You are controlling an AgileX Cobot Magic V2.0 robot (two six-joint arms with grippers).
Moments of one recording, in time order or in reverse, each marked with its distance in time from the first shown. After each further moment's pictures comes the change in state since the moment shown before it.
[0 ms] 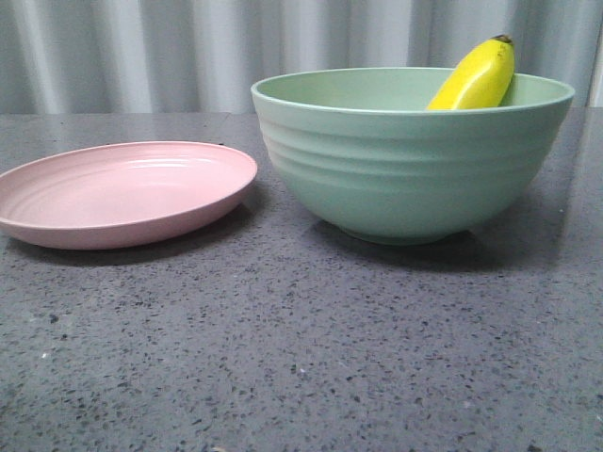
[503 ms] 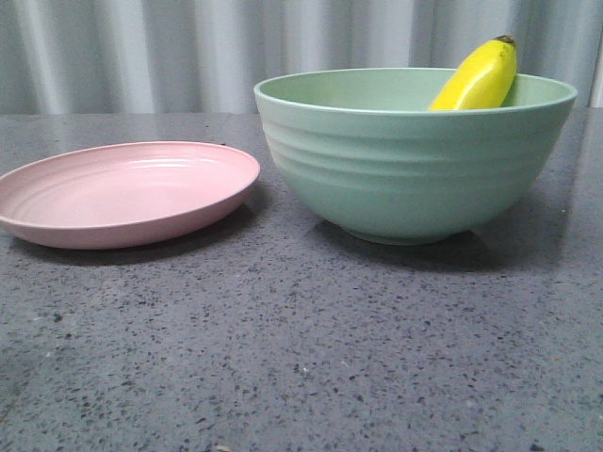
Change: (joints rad) left arm 0.225 -0.010 0.163 0.170 -0.167 -0.043; right arm 0.000 0.000 0.000 0.000 0.000 0.000
